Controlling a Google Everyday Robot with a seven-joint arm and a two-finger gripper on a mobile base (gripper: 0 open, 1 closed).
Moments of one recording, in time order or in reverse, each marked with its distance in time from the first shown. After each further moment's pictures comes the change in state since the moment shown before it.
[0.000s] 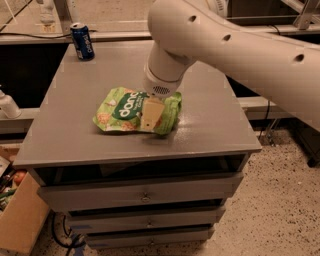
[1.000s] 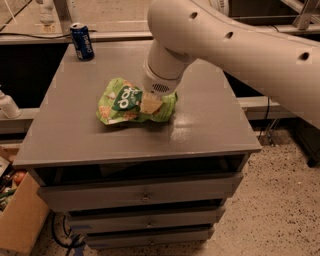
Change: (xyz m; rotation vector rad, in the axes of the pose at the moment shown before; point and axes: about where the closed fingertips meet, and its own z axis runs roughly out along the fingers) arm -0.008 -0.002 -0.007 0.017 -0.016 -0.004
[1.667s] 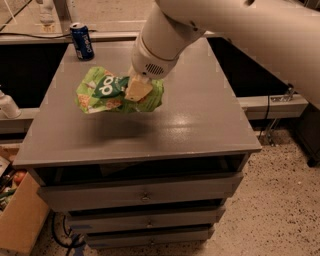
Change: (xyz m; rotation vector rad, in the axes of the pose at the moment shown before) arm -0.044 0.000 -0.047 -0.016 -0.150 -0.022
